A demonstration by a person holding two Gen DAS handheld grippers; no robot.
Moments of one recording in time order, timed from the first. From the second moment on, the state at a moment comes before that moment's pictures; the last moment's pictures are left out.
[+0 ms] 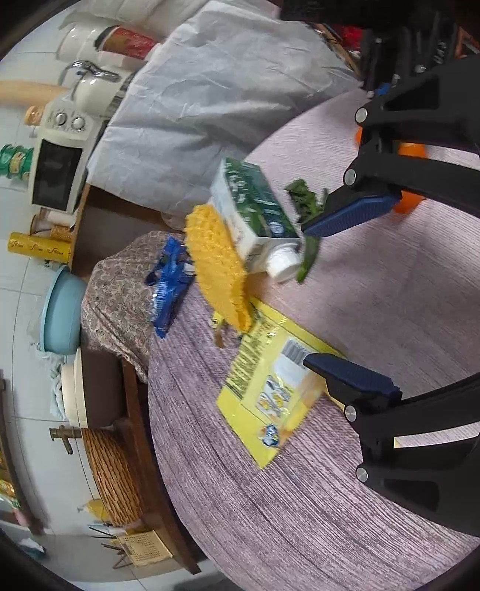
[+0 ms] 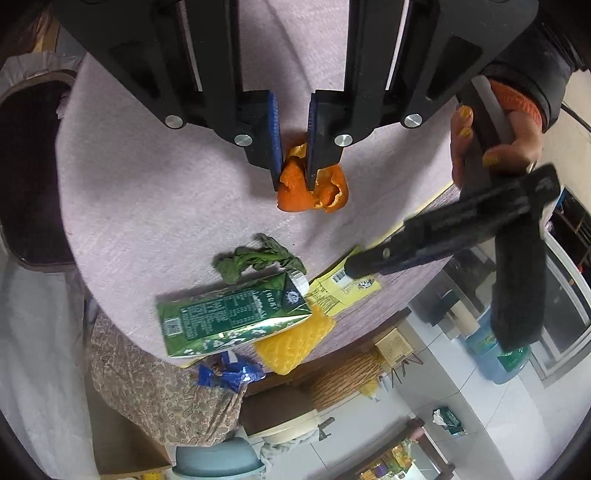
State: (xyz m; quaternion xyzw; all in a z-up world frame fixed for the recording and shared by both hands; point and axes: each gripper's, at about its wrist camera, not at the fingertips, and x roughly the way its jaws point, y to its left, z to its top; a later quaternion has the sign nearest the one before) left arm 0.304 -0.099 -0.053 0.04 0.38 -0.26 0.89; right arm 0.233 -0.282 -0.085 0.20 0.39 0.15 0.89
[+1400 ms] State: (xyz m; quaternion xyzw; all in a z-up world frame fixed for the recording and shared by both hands) left arm 0.273 -0.083 0.000 -0.05 0.32 -0.28 0.90; right arm 0.198 -0.307 -0.076 0.22 0.34 0.17 0.90
